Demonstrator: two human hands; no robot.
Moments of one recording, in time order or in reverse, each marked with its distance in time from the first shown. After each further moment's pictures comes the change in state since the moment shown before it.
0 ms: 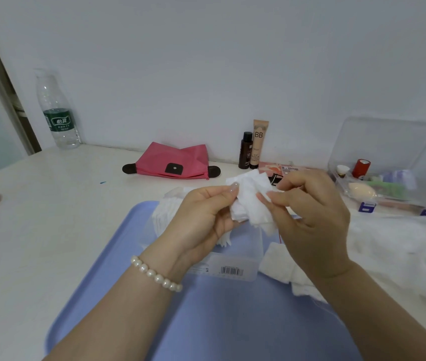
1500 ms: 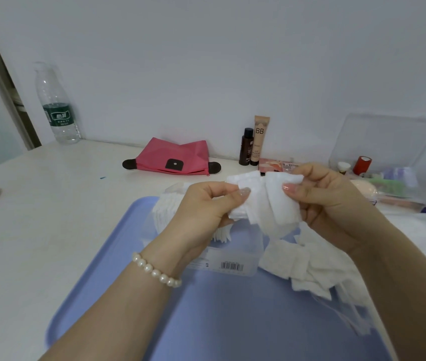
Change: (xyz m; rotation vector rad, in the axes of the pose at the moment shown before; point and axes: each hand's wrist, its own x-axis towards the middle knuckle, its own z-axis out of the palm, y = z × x) left_hand 0.002 -0.005 -0.006 0.369 0.003 0.108; right_hand 0.033 0.012 -0.028 1.218 -0.457 1.186
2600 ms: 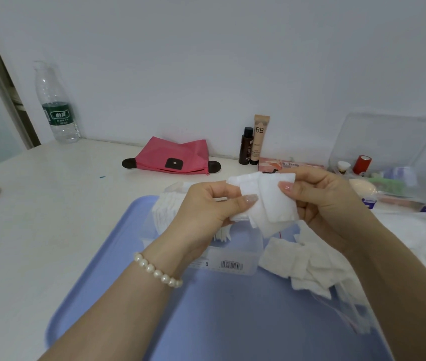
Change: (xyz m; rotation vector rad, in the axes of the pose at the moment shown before) left_hand 0.001 -0.003 0.000 -0.006 0.018 -0.019; right_hand 0.004 0.009 -0.003 -0.124 0.097 0.001
